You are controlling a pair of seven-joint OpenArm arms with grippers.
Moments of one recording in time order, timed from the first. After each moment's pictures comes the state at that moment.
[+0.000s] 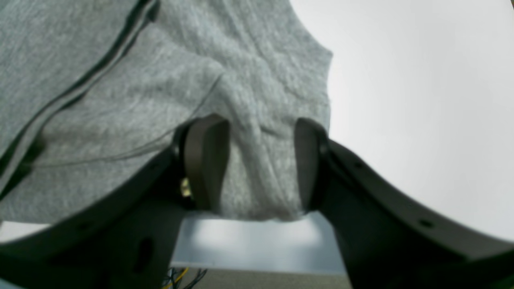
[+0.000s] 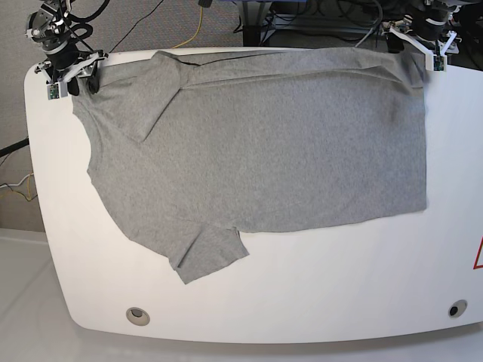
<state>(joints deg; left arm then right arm) 41.4 -6.2 -36.0 101.5 -13.3 -26.8 26.5 -26.5 12.9 40.9 85.1 12.1 40.6 -25.2</state>
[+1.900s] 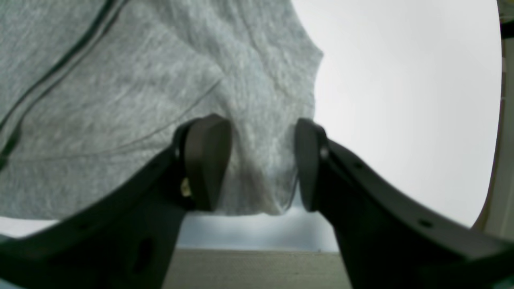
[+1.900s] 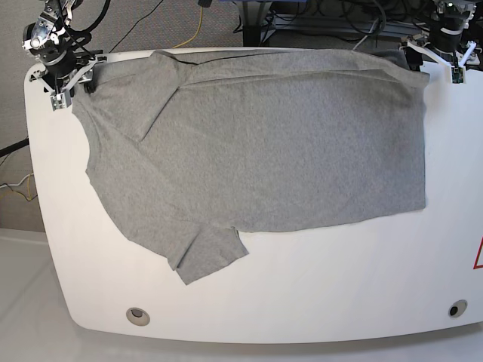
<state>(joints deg) 37.9 -6.1 -40.4 107.1 -12.6 -26.3 27.7 -23.5 13.0 40.4 93.0 8.2 40.4 -36.9</state>
